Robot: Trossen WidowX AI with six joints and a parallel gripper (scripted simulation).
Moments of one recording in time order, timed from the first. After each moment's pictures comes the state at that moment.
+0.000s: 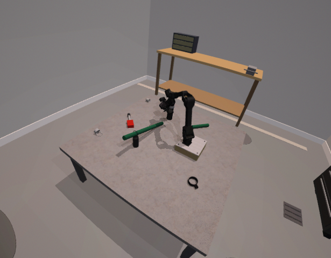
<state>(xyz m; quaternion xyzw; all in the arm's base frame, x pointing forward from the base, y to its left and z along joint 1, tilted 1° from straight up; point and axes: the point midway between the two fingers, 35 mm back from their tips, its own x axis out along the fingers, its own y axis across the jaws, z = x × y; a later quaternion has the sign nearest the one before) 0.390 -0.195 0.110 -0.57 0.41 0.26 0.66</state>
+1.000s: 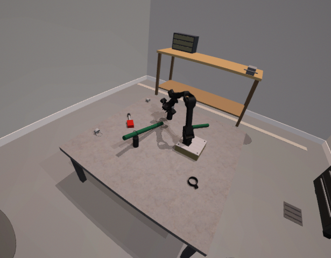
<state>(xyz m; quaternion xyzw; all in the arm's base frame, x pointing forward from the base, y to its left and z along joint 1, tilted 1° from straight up) 0.370 -0.192 0.108 -0.62 0.35 0.33 0.62</state>
